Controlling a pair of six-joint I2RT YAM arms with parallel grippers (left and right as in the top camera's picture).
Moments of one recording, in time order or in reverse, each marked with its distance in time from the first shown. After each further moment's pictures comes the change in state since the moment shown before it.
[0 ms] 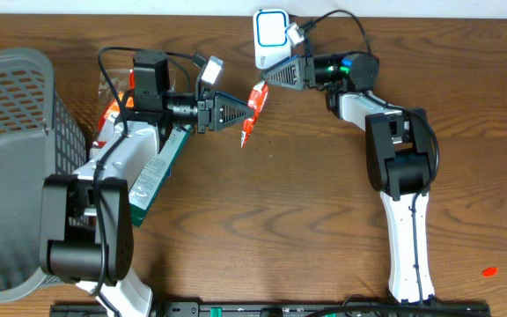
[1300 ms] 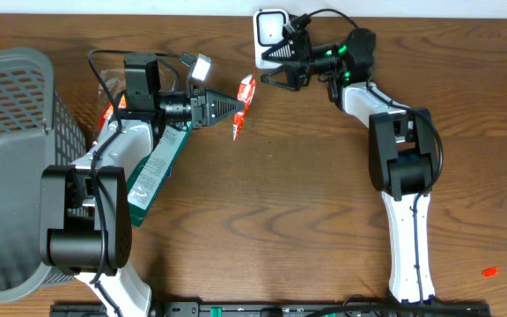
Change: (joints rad) left arm 0.053 0.043 0.000 0.039 -0.068 -0.001; right arm -0.006 -0.006 0.074 -0.541 0.005 0.150
